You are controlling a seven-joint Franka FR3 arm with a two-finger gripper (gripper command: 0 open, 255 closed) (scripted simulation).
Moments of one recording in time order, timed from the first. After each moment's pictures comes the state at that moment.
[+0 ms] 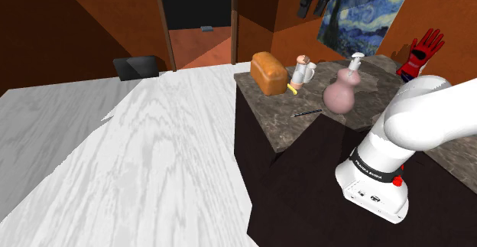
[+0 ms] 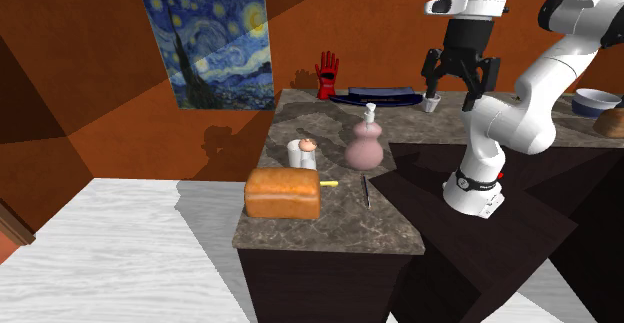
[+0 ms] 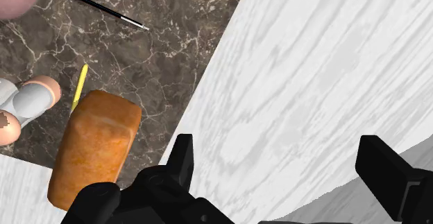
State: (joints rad) arm -0.02 -0.80 0.00 -2.29 0.12 1.59 0.01
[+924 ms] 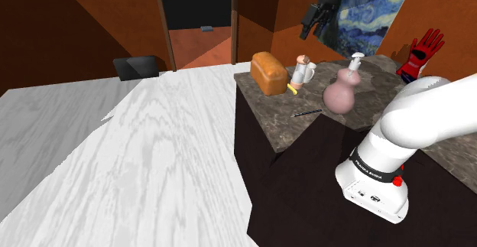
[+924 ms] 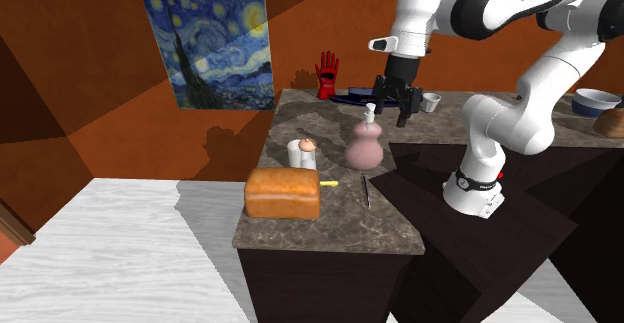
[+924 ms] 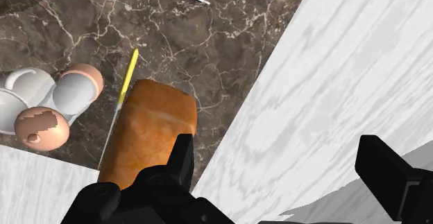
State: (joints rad) arm -0.11 -0.73 -0.20 -2.48 0.00 1.90 -0.21
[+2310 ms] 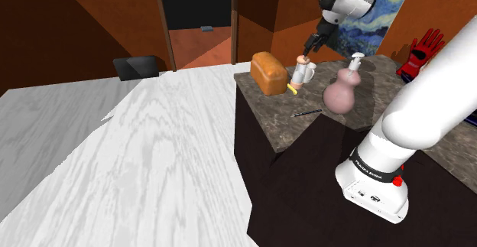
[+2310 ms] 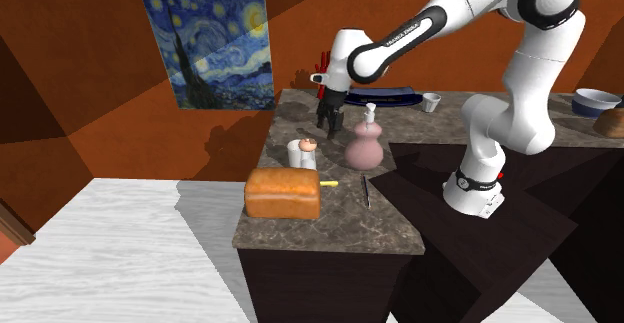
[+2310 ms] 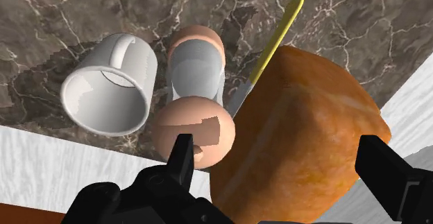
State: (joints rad) arm -0.07 -0.12 -0.64 -2.35 0.22 2.41 -0.76
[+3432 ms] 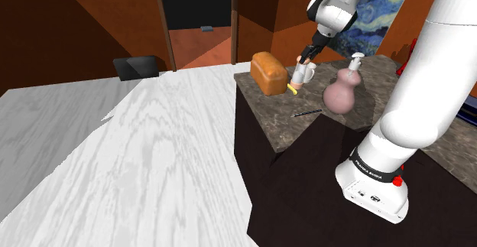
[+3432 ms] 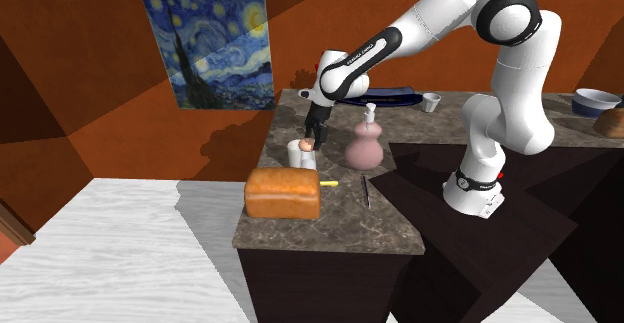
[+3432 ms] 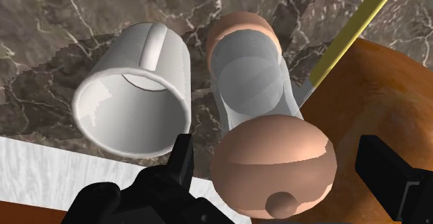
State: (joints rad) arm -0.10 0.20 -0.65 -2.22 0.59 2.49 -1.07
